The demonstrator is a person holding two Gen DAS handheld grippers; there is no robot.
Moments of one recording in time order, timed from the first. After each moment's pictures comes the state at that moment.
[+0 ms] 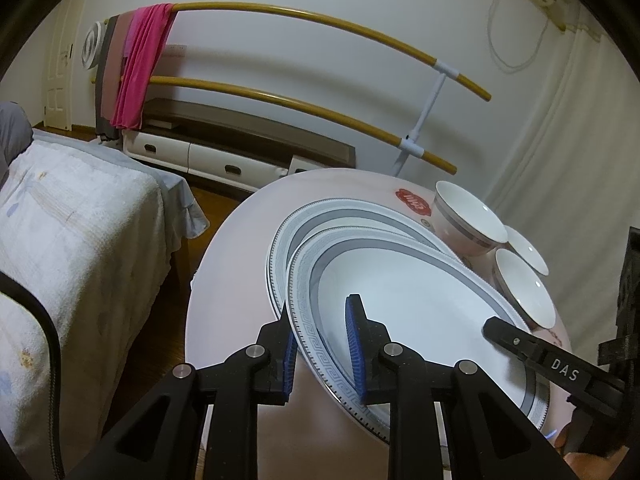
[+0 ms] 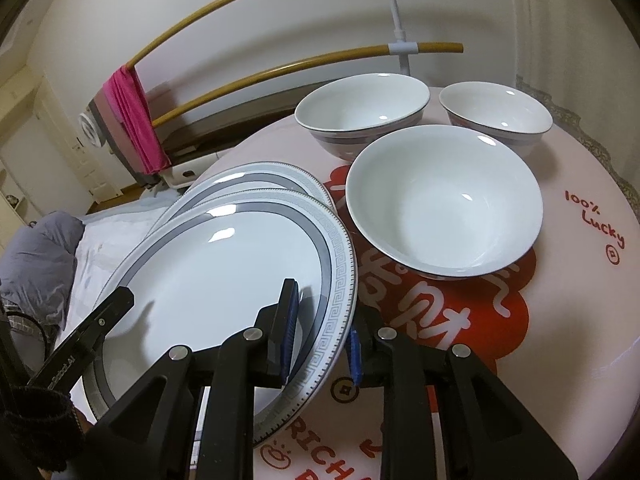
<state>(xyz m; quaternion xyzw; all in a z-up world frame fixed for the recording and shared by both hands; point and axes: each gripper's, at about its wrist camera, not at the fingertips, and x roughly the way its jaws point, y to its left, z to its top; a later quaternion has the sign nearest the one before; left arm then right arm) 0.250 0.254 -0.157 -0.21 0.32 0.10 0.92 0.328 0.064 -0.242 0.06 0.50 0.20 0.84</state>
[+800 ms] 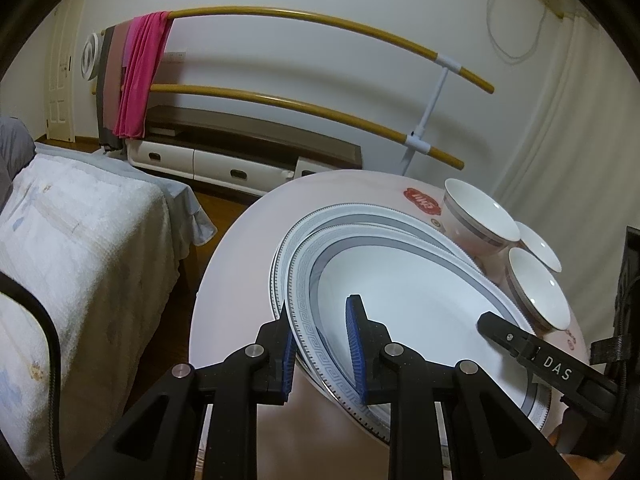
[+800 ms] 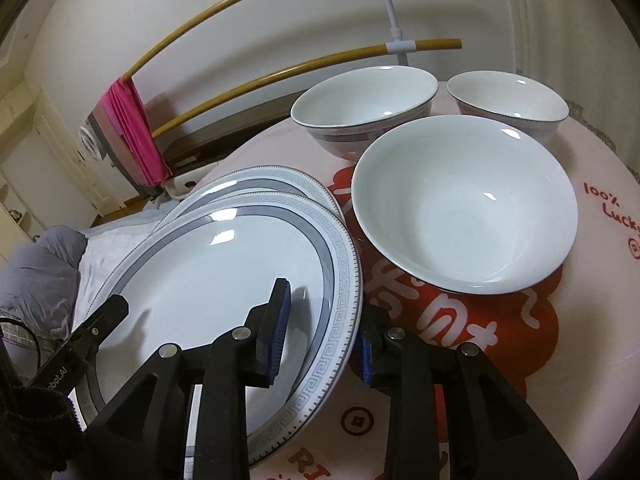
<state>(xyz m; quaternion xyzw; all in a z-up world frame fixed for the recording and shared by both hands) 0.255 0.256 -0.156 -0.18 0.33 0.11 0.92 0.333 0.065 -0.259 0.09 0.49 0.20 0.84</state>
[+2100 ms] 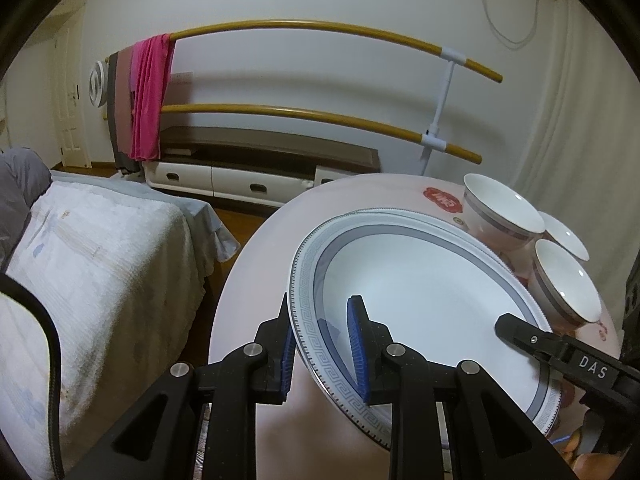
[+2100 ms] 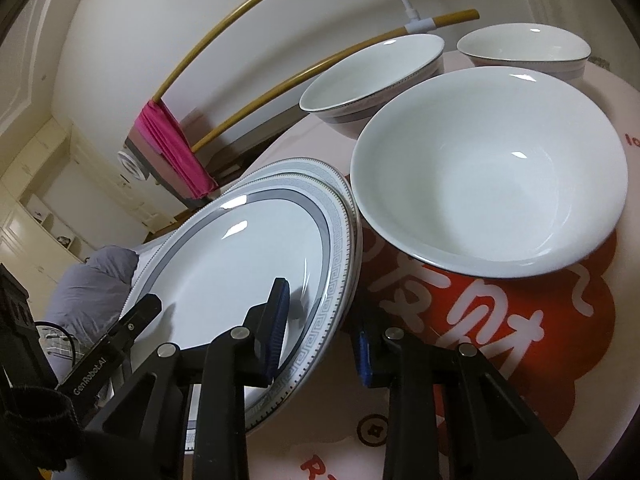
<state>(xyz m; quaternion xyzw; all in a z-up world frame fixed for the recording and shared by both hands) 0.272 0.253 -0.161 -0.12 0.32 0.13 0.93 0.337 0.050 -0.283 0.18 0.49 0.27 0.81</state>
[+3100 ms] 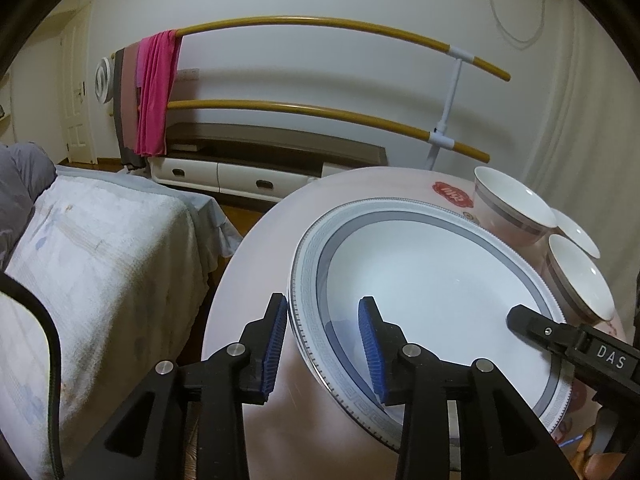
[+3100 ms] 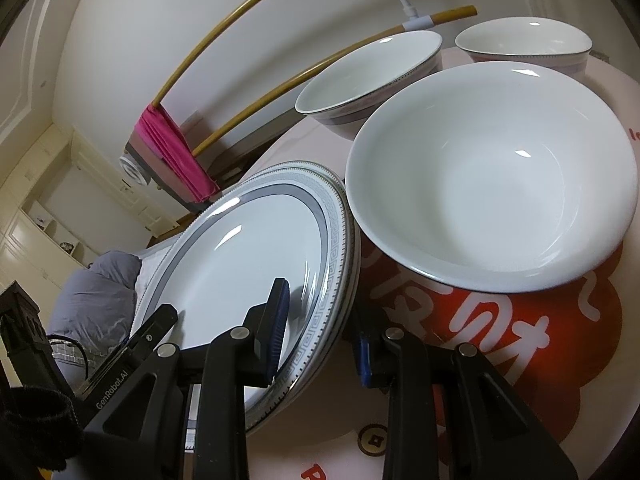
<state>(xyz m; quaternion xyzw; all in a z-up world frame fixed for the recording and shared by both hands) 0.284 0.256 -0.176 -0.13 0.33 0.14 0.92 0.337 0.048 -0.282 0.19 0.50 0.26 0.81</state>
